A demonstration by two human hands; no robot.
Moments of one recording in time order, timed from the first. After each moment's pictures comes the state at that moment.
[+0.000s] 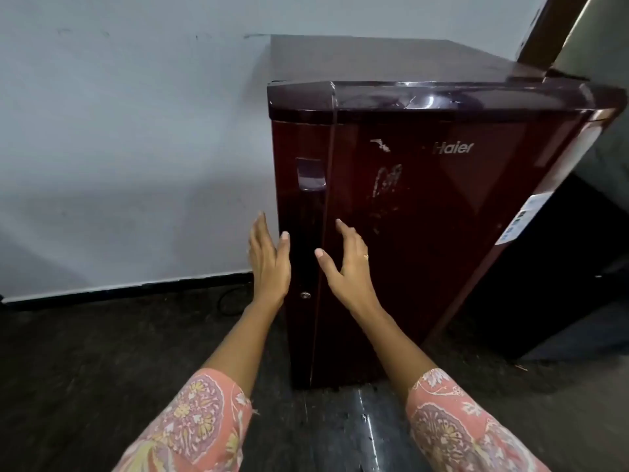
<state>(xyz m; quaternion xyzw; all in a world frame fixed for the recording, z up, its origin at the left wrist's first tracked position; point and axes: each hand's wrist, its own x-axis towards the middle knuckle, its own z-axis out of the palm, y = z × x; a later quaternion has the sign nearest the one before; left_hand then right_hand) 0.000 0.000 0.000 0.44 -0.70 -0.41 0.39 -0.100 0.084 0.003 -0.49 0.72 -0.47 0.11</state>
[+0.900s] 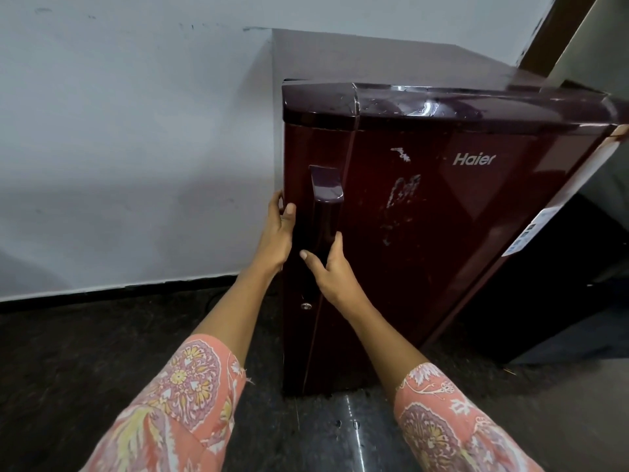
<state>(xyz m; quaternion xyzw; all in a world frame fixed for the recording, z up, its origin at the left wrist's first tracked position) -0.019 -0.061 0.021 0.33 -0.67 -0.56 0.35 -0.086 0.041 0.014 -0.44 0.66 -0.53 0.30</state>
